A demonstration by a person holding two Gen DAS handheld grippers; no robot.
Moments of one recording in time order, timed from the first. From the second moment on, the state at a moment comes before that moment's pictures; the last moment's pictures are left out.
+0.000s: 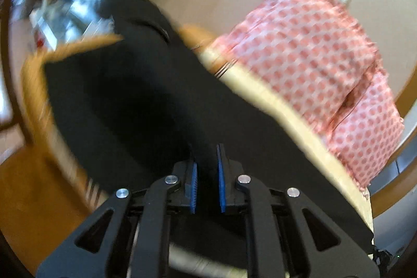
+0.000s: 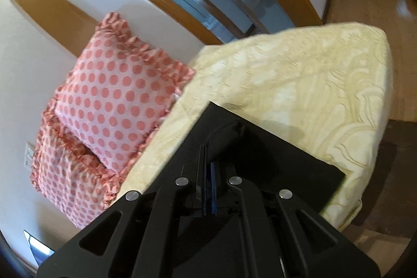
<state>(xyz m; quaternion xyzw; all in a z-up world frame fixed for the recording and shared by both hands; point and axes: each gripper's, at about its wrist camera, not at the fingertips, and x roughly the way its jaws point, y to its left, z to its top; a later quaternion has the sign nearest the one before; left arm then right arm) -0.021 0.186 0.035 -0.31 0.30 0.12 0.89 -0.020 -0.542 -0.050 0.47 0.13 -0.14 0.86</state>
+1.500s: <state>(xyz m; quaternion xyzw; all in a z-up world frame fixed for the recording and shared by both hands) -0.045 0.188 0.018 -0.29 0.32 0.07 0.90 -0.061 -0.545 -0.066 0.47 0.16 -0.20 0.84</state>
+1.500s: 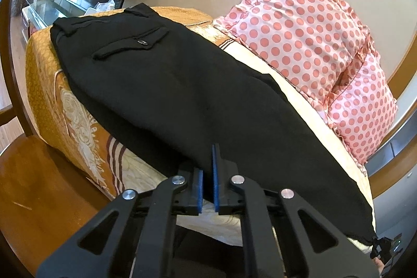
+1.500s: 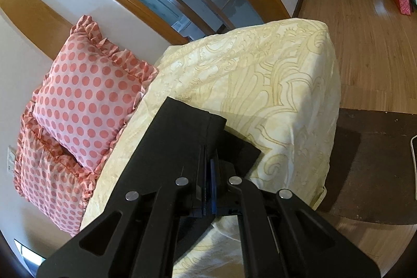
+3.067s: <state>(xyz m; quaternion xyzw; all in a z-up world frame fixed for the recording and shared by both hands) -0.020 0.150 0.013 -0.08 0.29 0.08 0.95 0.230 -0.034 -0.003 -0.16 0.39 0.35 0.84</state>
